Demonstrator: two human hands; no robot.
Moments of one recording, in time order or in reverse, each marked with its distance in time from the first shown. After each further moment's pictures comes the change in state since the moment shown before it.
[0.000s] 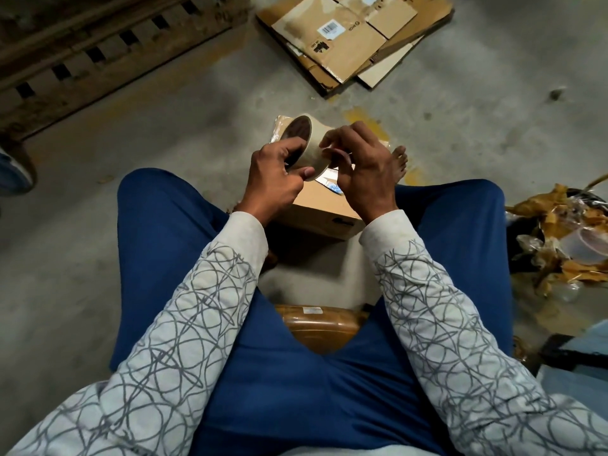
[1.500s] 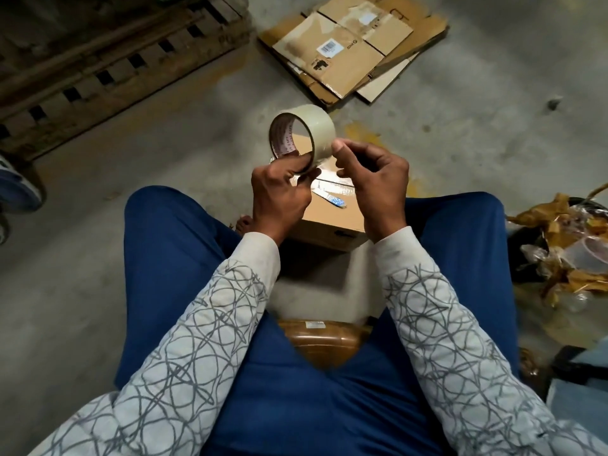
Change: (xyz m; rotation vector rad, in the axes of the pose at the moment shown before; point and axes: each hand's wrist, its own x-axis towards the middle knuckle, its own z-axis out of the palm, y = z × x) left_hand -0.002 0.005 0.014 0.042 0.361 0.336; right_hand 0.006 -0.021 -0.013 0.657 0.151 0.614
